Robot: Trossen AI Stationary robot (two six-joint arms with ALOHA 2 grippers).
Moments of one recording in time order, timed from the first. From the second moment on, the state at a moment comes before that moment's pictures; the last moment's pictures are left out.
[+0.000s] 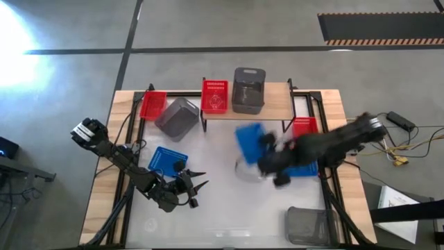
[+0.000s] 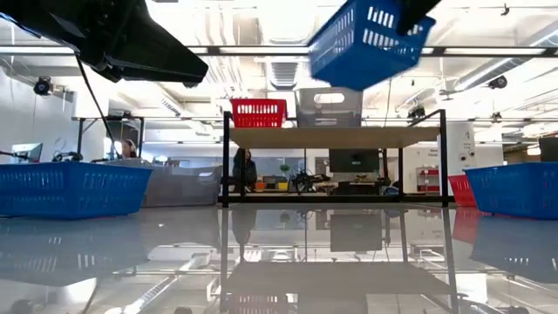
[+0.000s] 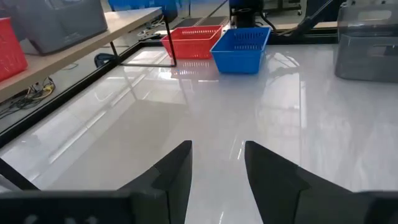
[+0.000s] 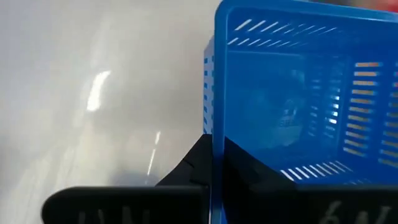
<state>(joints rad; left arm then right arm) -0.67 1.51 0.71 0.26 -1.00 -0.39 0.31 1.51 1.53 -1.23 0.29 -0.09</state>
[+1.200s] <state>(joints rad) -0.67 1.51 0.71 0.28 -1.00 -0.39 -0.49 1.37 1.33 -1.24 0.15 -0.41</state>
